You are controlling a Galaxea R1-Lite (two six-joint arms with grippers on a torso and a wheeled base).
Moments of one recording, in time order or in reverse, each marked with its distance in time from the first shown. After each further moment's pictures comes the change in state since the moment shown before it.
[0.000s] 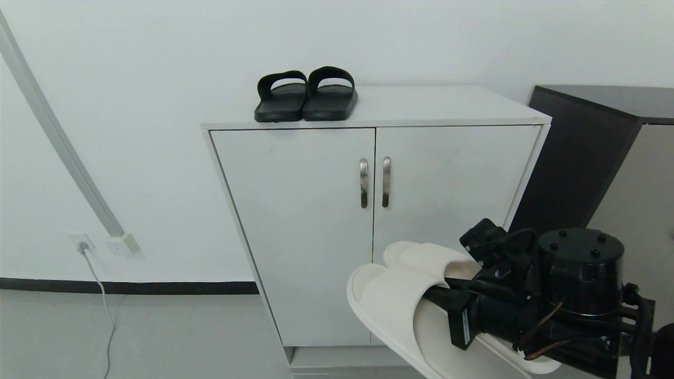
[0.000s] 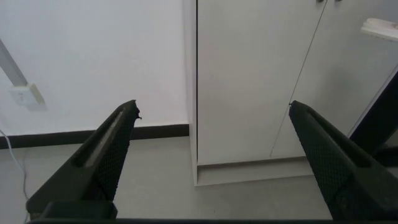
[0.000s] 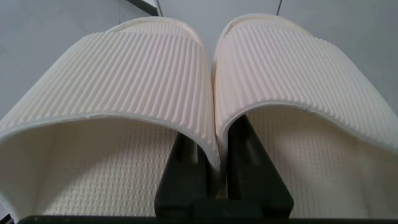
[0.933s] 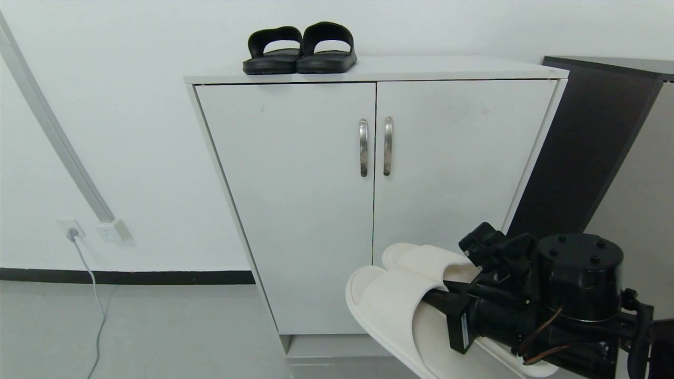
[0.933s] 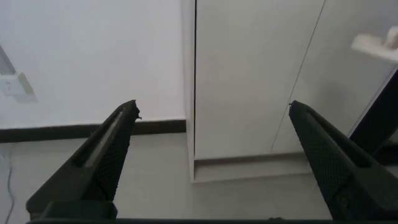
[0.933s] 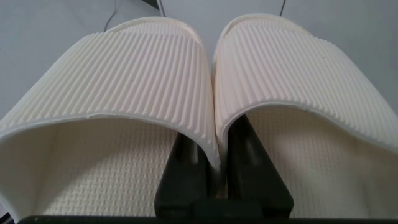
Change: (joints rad) left arm -0.006 0.029 -0.053 -0.009 -0.013 -0.031; right arm 0.009 0.009 0.020 -0.036 -0.003 -0.002
